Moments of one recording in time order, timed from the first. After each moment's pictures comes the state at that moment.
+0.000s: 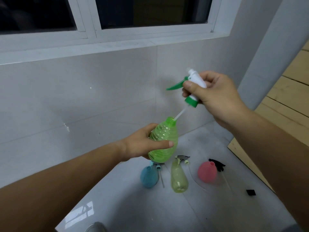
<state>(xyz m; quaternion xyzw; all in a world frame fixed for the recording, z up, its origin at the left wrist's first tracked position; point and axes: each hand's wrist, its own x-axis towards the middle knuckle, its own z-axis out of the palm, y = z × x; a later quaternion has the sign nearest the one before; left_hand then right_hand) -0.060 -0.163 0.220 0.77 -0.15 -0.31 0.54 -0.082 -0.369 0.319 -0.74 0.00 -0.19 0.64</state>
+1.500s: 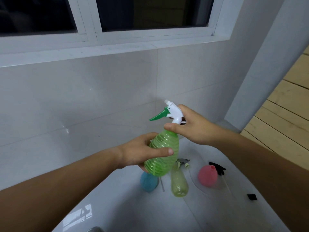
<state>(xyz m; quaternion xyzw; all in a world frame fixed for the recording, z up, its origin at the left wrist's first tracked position) -0.060 -0.154 0.217 0.77 -0.17 -0.34 0.50 -0.074 -0.361 0.263 -0.88 -0.11 0.03 0.47</state>
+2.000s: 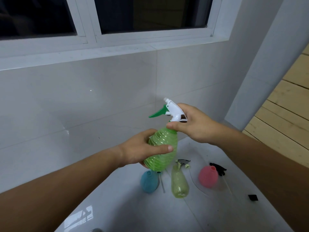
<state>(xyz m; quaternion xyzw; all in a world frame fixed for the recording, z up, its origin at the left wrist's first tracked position) -0.059 -0.158 0.224 0.79 -0.15 -0.30 0.52 -0.067 -0.366 0.264 -0.86 -0.11 0.02 0.50</state>
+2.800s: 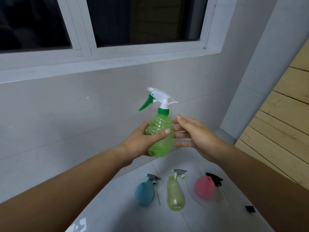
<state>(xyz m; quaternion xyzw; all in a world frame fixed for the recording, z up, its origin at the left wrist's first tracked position) -0.039 -0.189 0.249 0.74 -0.11 -0.21 0.63 -0.071 -0.380 0.262 -0.73 0.05 0.03 0.68</state>
